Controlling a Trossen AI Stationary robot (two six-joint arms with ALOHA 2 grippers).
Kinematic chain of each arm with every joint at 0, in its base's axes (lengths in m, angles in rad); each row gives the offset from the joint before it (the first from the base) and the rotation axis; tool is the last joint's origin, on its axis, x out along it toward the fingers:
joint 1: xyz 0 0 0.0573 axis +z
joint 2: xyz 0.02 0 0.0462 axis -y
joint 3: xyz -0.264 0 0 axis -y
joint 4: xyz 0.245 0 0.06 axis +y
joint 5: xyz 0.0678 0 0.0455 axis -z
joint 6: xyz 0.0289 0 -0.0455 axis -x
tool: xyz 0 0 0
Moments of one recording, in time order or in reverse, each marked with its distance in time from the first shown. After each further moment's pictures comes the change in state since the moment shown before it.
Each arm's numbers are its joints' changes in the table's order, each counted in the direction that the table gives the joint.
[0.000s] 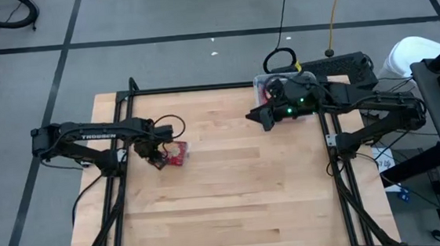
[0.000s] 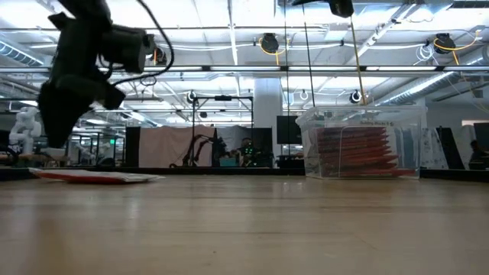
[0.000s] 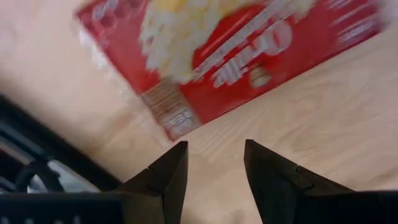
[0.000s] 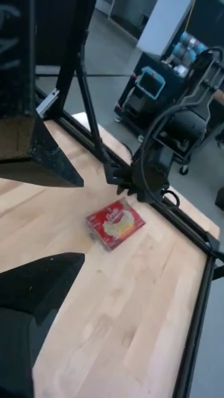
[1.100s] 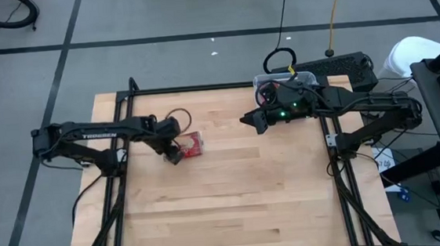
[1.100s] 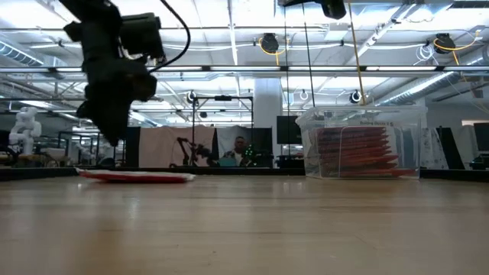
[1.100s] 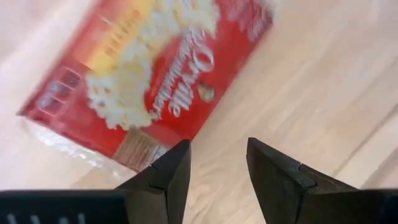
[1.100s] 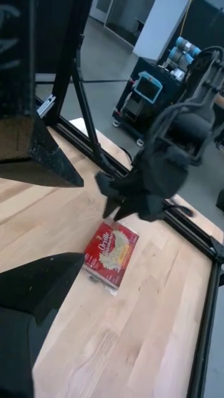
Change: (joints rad) left arm 0.025 -0.003 -0.011 -0.381 0.101 -0.039; right arm 0.034 -0.044 0.000 -0.056 0.016 -0.047
